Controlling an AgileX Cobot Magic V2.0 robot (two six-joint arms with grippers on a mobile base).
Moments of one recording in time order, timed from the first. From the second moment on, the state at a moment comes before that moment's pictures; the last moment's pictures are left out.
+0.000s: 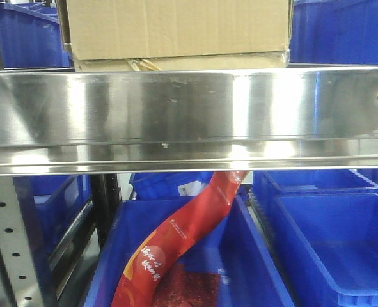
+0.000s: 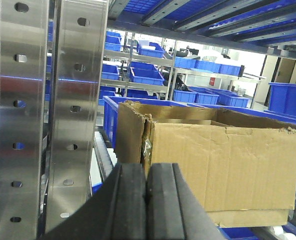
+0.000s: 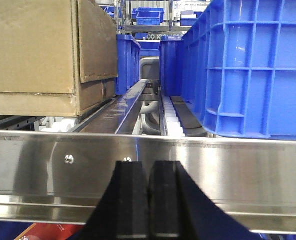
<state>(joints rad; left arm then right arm) -0.20 0.48 -0.62 0.01 0.12 -0.13 -0.04 0.01 0.00 0.04 0.04 0.00</state>
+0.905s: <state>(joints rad) -0.06 0.28 -0.23 0.08 0.00 -0.13 -0.04 0.01 0.00 0.04 0.04 0.00</state>
